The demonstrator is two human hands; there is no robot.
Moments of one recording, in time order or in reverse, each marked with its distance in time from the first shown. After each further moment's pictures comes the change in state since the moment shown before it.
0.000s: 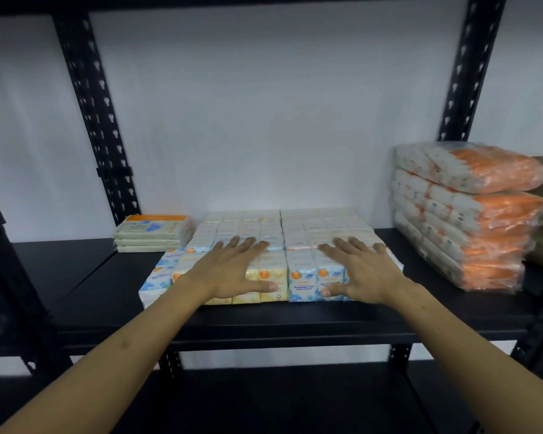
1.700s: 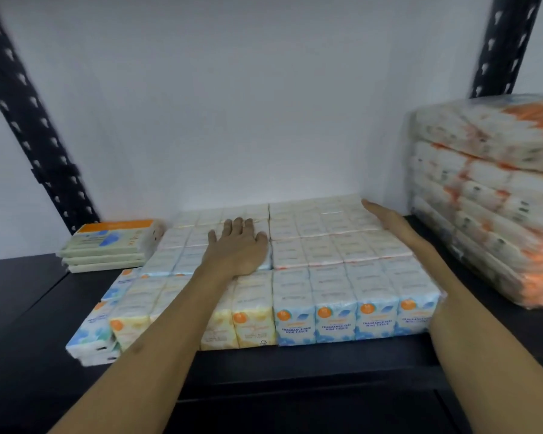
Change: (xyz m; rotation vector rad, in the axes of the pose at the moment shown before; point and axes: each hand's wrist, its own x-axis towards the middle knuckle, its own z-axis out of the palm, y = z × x) left_hand 0.132 0.007 0.013 -0.206 -0.041 -0.312; right_hand 0.115 0.095 0.020 1.735 0.150 0.541
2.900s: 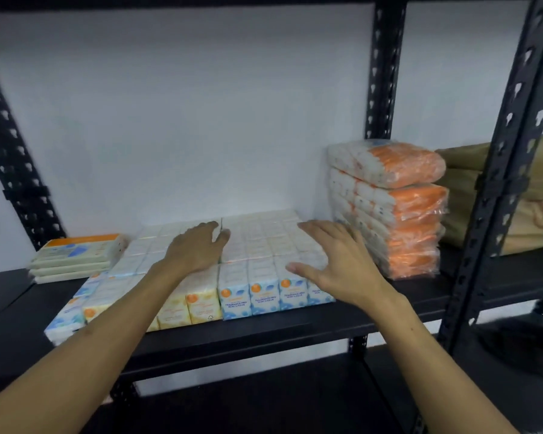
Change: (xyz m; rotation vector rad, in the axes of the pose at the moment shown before) left_hand -0.084 0.042 -0.037 -0.144 0.194 0.069; right_hand -0.188 0.006 -0.020 -1.255 0.188 -0.882
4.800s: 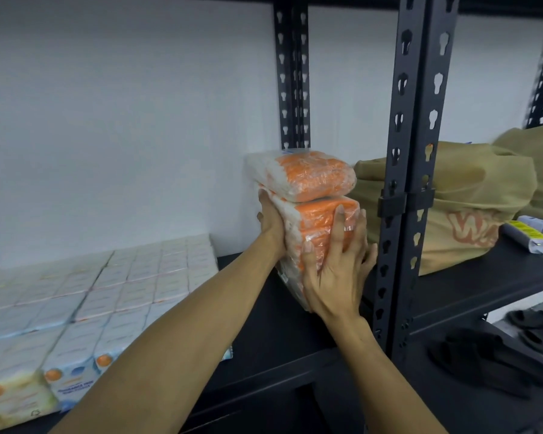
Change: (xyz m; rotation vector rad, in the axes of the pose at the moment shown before) left_hand 0.217 0.310 0.213 -1.681 -0.315 -0.339; right_hand -0.007 0.175 0.014 -0.017 0.590 0.440
